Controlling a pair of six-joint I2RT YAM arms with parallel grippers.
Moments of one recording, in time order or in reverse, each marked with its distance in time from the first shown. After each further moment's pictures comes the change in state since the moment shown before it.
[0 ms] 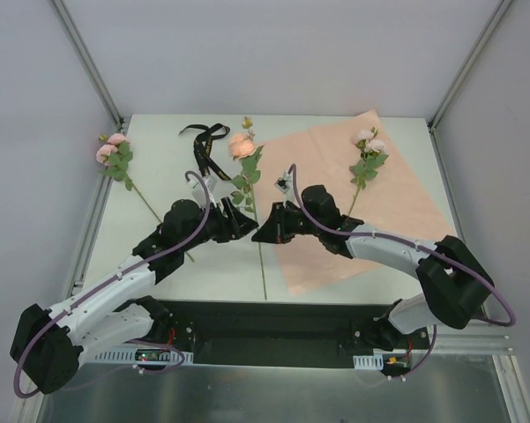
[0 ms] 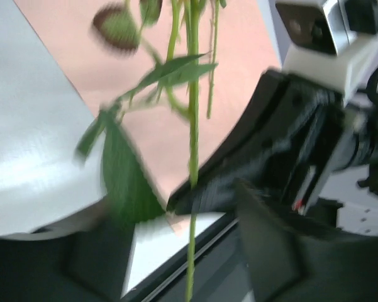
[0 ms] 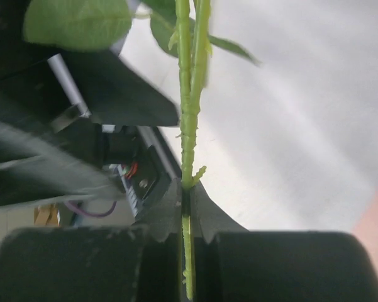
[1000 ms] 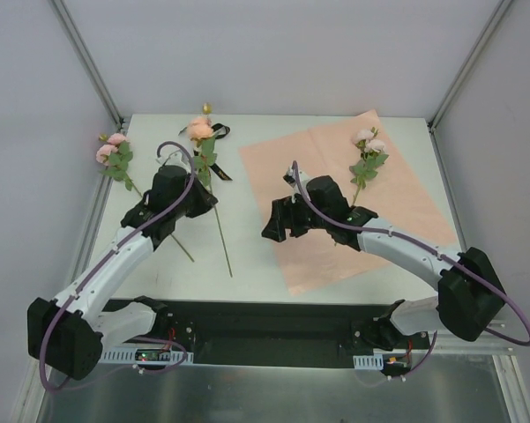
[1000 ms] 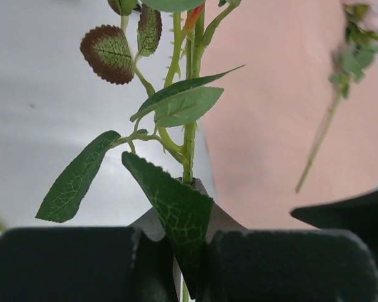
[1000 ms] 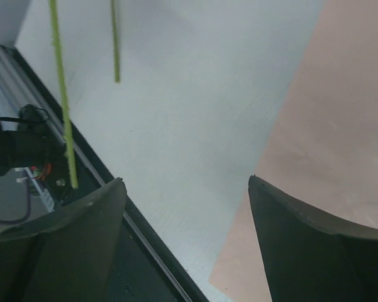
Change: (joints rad) left arm 0.272 0.185 0.338 -0.467 -0.237 0.174; right arm -0.056 -0.096 0.139 -0.493 0.282 -0.326
